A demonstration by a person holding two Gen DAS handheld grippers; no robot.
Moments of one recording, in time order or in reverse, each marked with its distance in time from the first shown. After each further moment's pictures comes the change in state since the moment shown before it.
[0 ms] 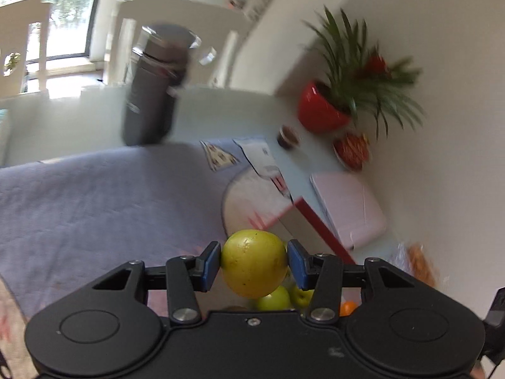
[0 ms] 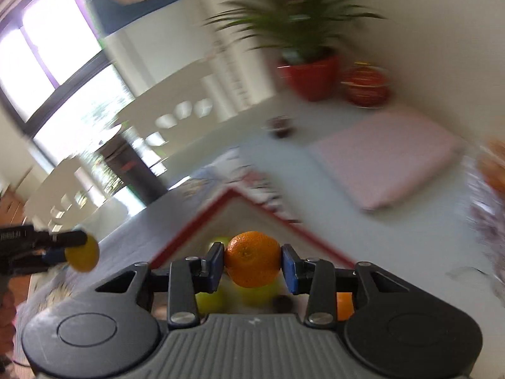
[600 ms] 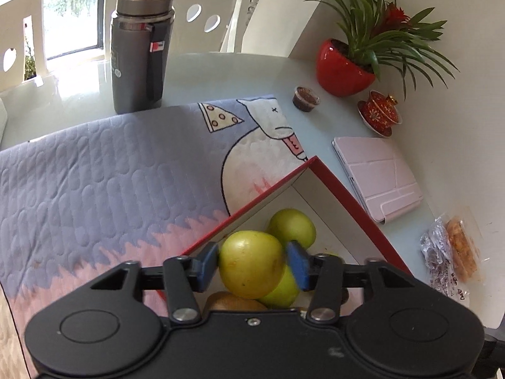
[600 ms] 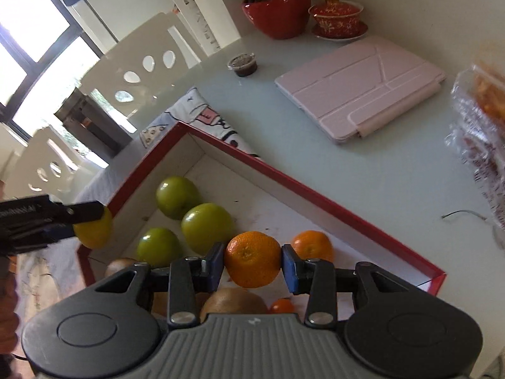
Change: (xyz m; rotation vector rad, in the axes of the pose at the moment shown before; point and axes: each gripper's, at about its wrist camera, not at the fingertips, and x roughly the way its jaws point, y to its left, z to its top) left arm 0.046 -0.026 -0.021 0.021 0.080 0.129; right arm 0.043 -0.023 -0.031 0.002 0.204 -0.002
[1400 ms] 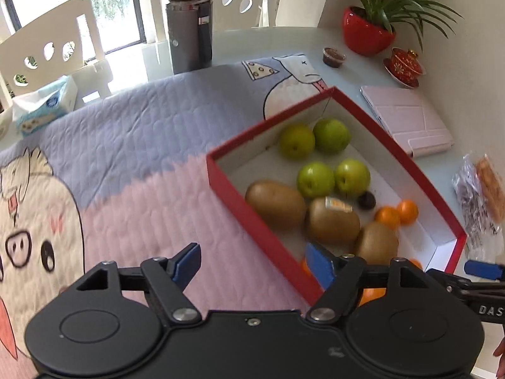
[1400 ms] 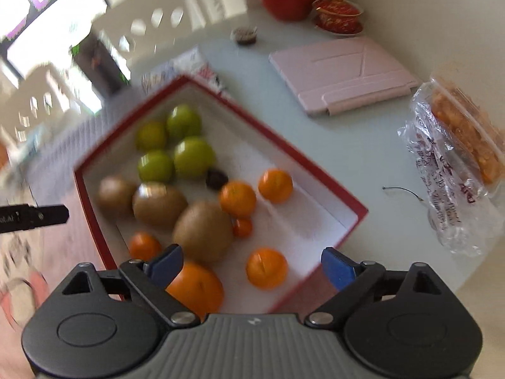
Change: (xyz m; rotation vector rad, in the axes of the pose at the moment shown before) left arm -0.067 -0.021 -0.090 0.039 0.054 0.250; right arm -0.061 0.021 -0.035 -0.228 0.140 -0.201
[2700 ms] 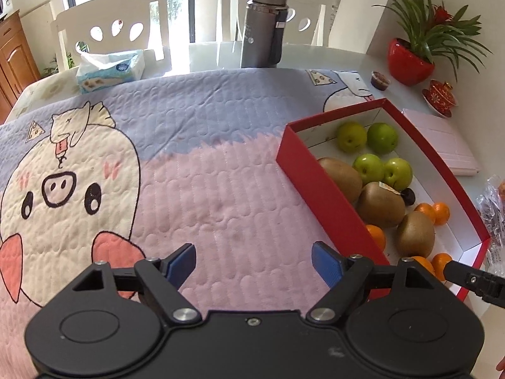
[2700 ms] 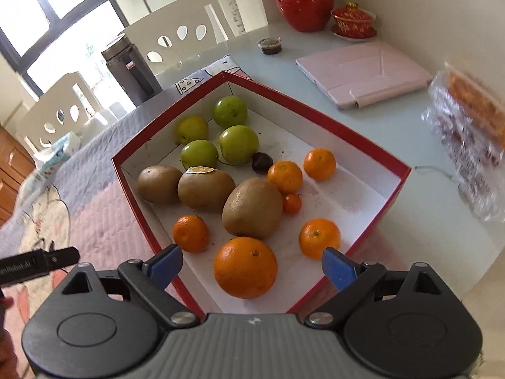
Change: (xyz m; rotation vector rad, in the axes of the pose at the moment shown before) left arm -0.022 0.044 -0.061 -0.145 -0.105 0.082; right arm -0.008 0.023 -0.045 0.095 -0.126 0.124
